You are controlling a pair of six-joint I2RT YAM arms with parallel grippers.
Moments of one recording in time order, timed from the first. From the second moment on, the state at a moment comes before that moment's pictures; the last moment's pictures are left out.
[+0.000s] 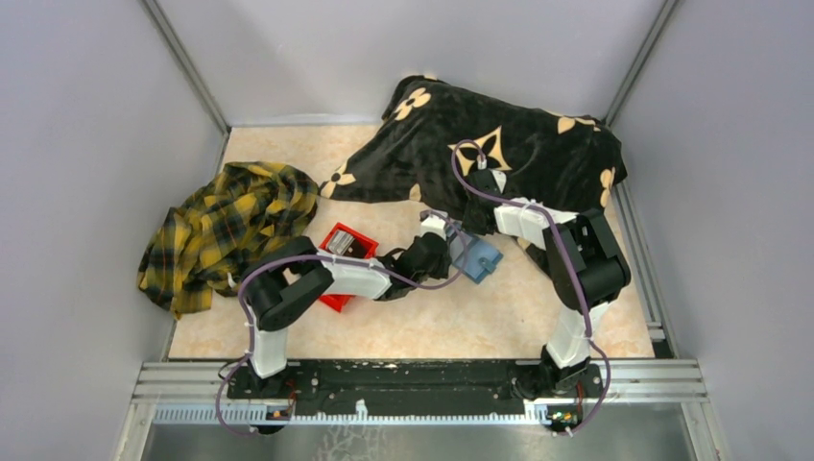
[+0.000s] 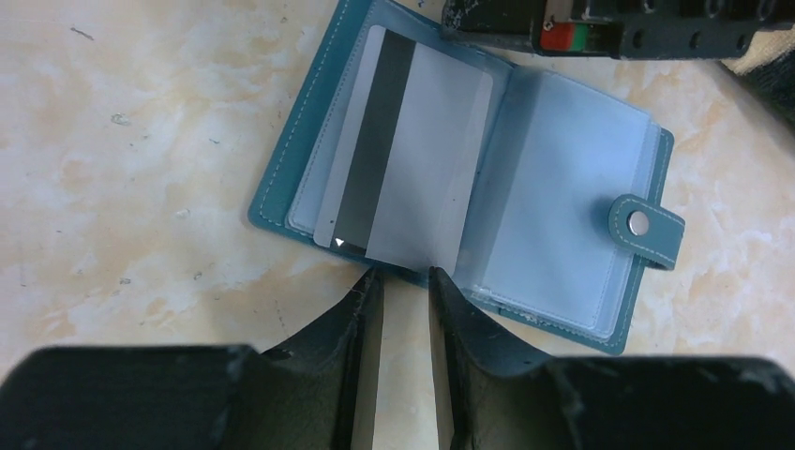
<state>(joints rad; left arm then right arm) -1.02 1.93 0.97 0.37 -0.38 -0.55 0.43 1.79 1.07 -0.27 0.18 0.59</state>
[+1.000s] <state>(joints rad) -0.96 1.90 0.94 0.35 -0.45 -0.51 0.43 1.79 1.07 -0.26 0.18 0.58</state>
